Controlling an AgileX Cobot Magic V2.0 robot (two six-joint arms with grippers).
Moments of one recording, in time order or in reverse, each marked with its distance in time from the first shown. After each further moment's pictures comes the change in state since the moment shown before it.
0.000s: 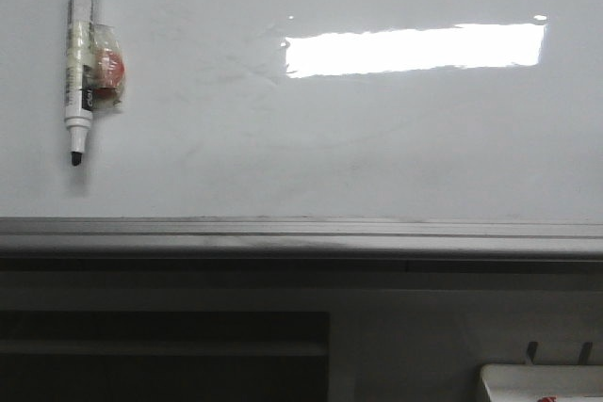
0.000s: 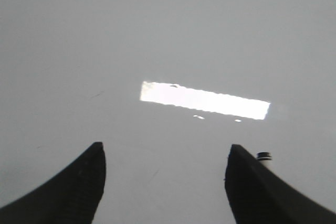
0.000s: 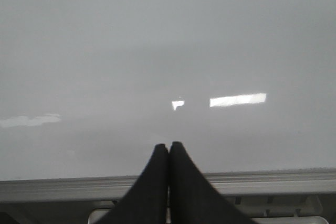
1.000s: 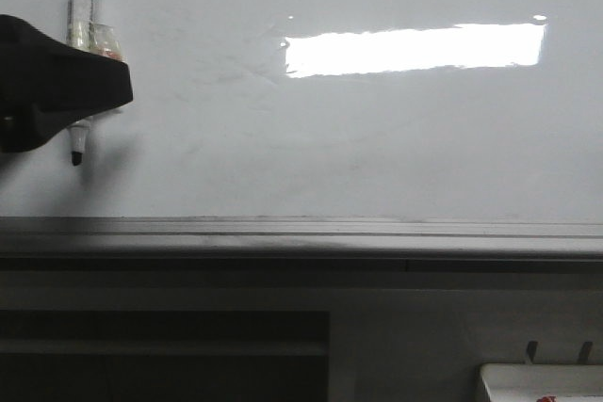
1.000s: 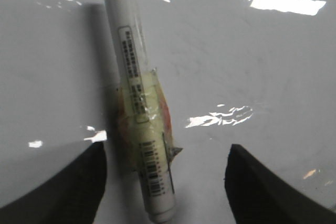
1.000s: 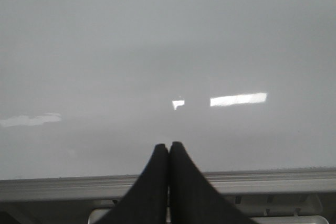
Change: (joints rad) left arm -0.545 1.018 -0.061 -0.001 -0.660 -0.099; right arm 0.000 0.000 0.000 0.000 0.000 0.002
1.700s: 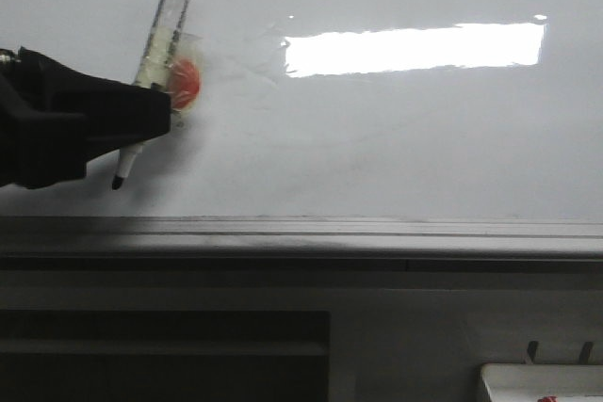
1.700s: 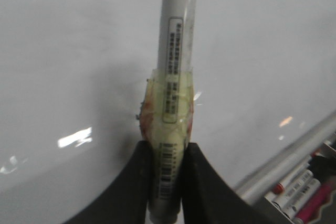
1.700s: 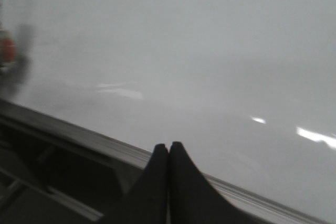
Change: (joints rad) left arm -0.007 0.009 -0.016 0.326 0.032 -0.005; right arm 0.137 0.034 -0.038 0.615 0.063 -0.686
